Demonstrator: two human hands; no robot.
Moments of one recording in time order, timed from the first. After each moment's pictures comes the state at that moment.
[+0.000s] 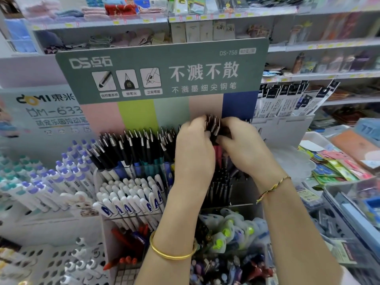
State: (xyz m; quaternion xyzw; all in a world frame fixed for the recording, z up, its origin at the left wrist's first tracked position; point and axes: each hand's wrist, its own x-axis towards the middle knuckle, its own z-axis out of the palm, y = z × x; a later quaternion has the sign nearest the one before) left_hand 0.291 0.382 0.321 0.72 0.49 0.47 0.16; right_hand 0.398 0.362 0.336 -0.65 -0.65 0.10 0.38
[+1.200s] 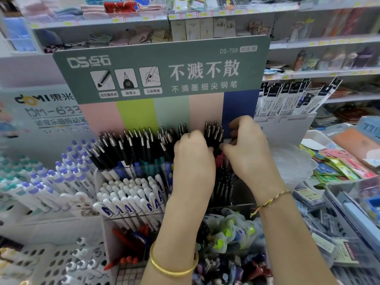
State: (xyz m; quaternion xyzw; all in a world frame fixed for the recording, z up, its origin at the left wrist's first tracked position) left_hand 0.289 0.359 0.326 0.74 0.57 0.34 0.15; right_hand 0.390 0.346 0.330 -0.72 -0.54 0.09 0.42
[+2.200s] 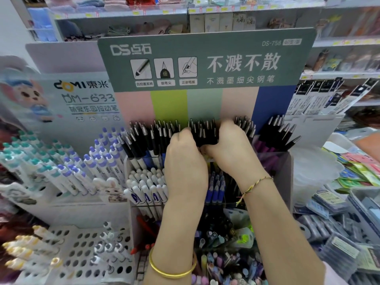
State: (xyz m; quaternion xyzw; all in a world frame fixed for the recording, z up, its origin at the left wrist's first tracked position) left_hand 0.232 0.361 0.311 0.67 0.61 0.40 0.12; right_hand 0.323 0.373 0.324 -0.70 -0.62 0.11 0.34
